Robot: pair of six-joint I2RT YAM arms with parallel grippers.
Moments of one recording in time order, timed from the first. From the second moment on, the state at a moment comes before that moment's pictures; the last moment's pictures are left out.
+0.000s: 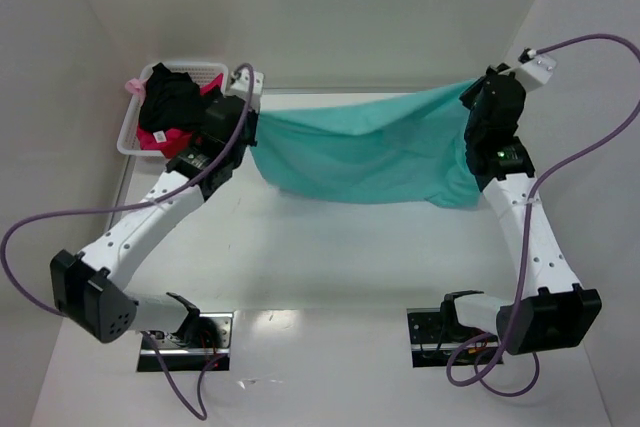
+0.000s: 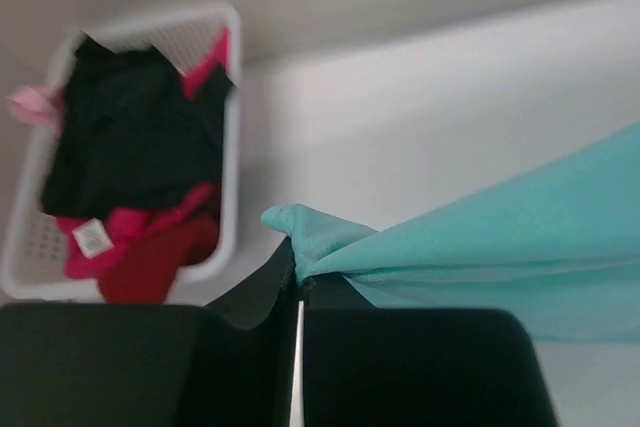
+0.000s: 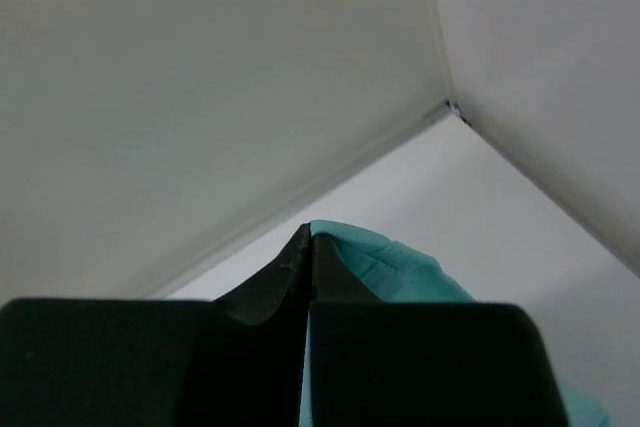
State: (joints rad) left arm -0.49 1.36 1.25 -0.29 -0.45 0.05; right arm 0.08 1.20 1.24 -0.10 0.51 0.43
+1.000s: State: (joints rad) left arm -0.39 1.05 1.44 -0.11 -0.58 0.29; right arm 0.08 0.77 1.41 -0.19 0.21 0.43
